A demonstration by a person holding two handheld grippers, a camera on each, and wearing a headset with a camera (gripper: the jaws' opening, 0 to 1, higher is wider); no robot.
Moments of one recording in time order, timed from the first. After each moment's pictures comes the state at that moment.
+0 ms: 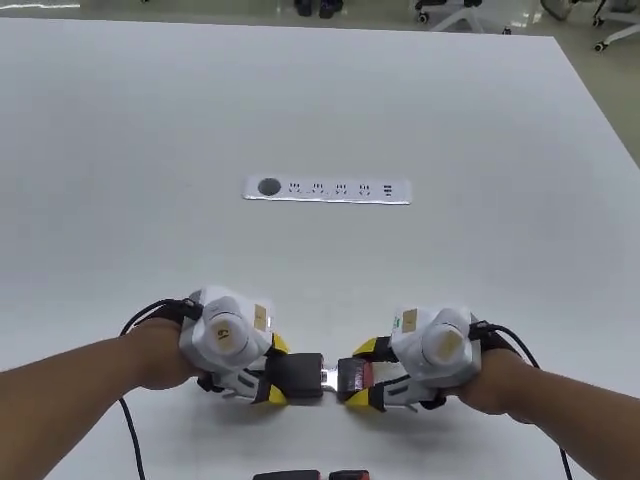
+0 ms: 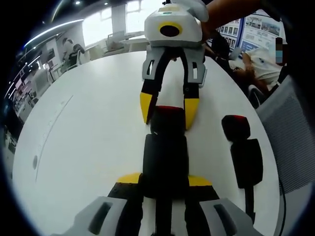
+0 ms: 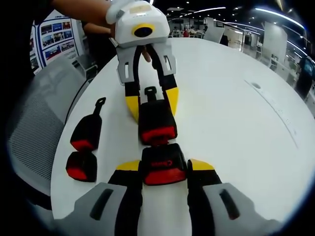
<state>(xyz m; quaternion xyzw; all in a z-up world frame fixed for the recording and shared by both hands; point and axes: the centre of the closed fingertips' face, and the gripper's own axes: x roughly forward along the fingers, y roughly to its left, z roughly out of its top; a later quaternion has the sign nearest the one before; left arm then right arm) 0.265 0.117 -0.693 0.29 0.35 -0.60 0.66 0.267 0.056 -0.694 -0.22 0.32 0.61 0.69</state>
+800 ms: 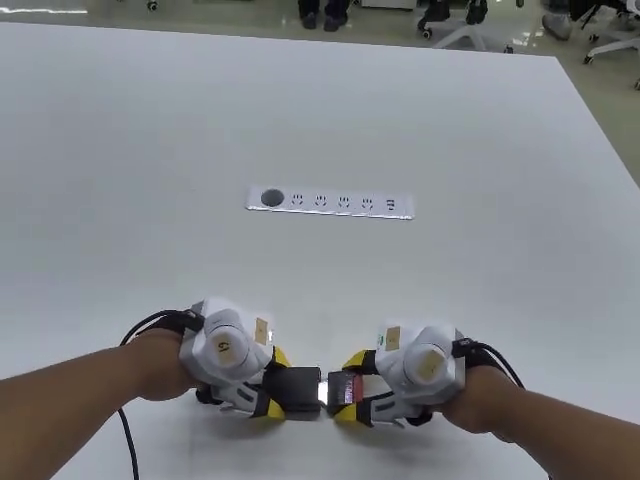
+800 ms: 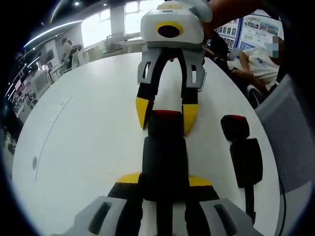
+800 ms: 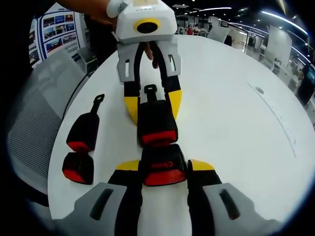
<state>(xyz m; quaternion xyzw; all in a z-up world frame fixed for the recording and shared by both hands) 0.262 0.117 -0.693 0.29 0.34 -0.61 0.66 0.266 0.063 -0.694 -0.25 0.32 0.61 0.68</state>
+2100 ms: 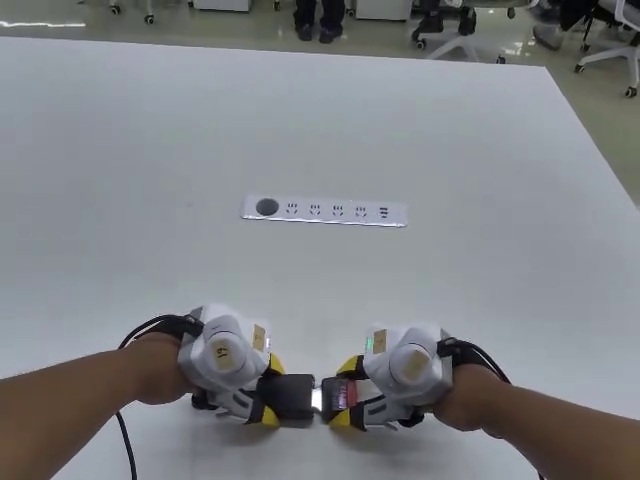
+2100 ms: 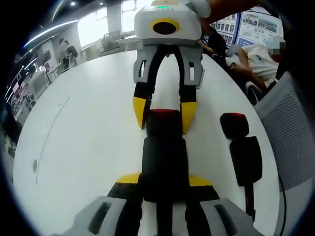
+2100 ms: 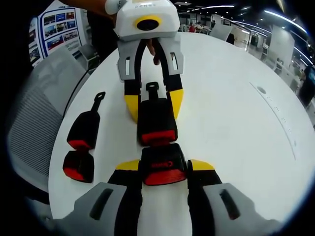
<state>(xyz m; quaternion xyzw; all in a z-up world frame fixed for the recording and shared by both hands) 0.264 0.118 -0.695 0.30 0.35 -0.61 0.65 0.266 0.061 -0.693 -0.26 0.33 0.61 0.67</state>
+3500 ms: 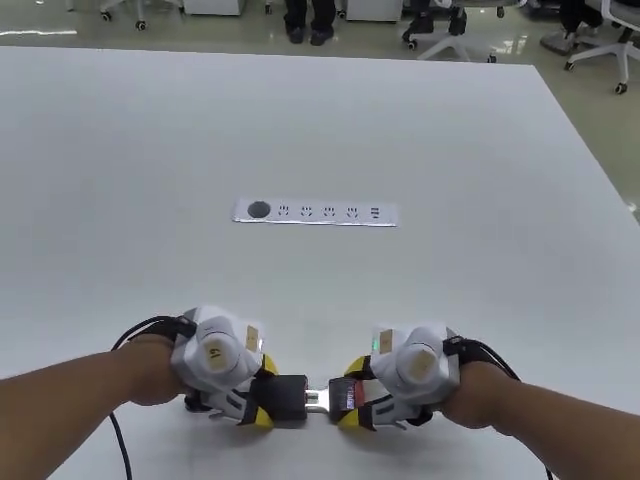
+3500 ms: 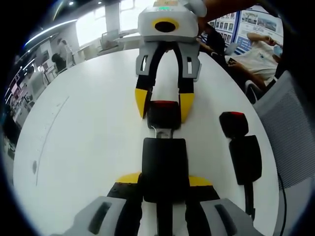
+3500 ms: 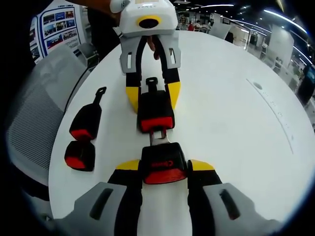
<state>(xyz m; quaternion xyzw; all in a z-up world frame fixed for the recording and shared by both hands) 0.264 0.119 -0.692 0.30 0.35 -0.61 0.64 0.266 0.039 -0.693 -0.27 0.33 0.61 0.67</state>
